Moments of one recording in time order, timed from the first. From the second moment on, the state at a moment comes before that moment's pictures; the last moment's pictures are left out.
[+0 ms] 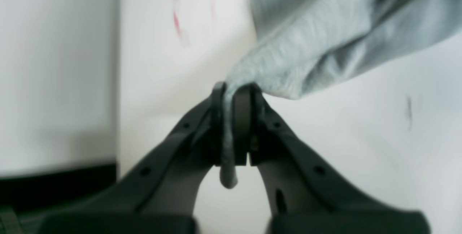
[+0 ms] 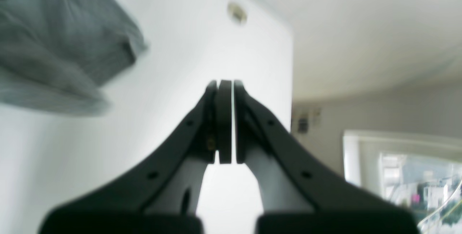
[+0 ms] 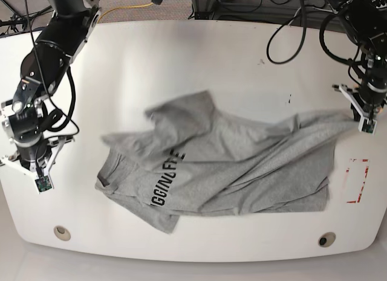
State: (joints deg) left arm 8.9 -15.0 -35.2 115.0 -7.0 -38.5 56.8; right arm 13.9 16.7 23.3 113.5 -0.3 41.3 -68.6
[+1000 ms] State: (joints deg) left arm 28.2 -12.9 -41.3 113.6 -6.9 -43.0 52.1; right arm 2.0 -7.5 32.3 105.8 -0.3 41.1 -74.9
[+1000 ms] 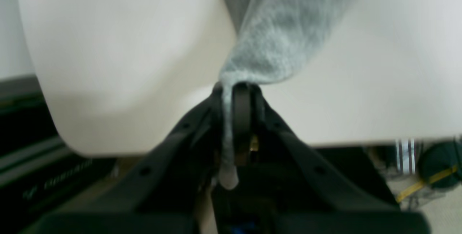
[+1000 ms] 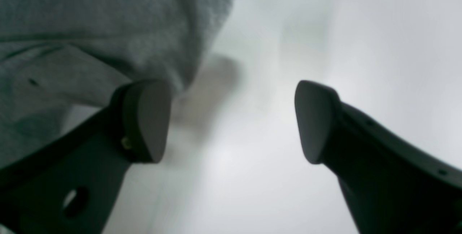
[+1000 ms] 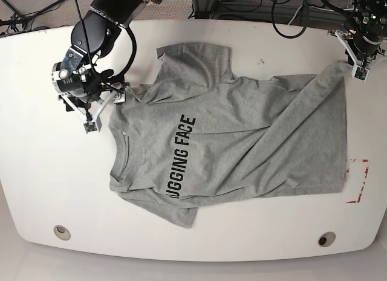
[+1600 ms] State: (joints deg) left arm 29.5 -12.4 -41.3 113.4 -3.5 -43.0 48.6; right arm 3.2 -7.6 34.7 93.3 11.6 41.0 -72.1
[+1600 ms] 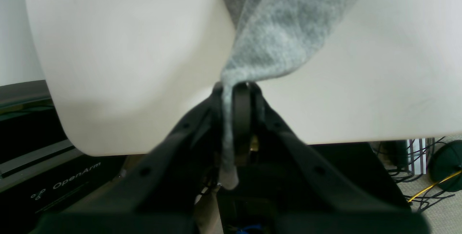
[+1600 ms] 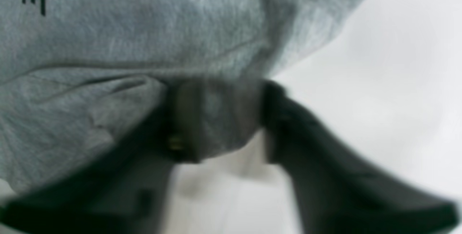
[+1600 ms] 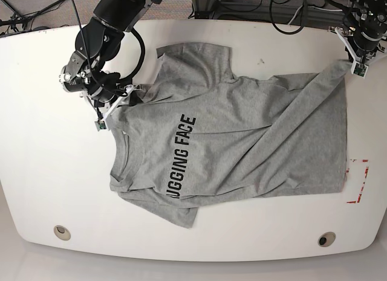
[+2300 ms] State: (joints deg) left arm 30.5 -14.1 -44.4 113.4 -3.0 -43.0 48.4; right arm -15.8 -5.4 37.0 112.8 12.8 41.0 -76.6
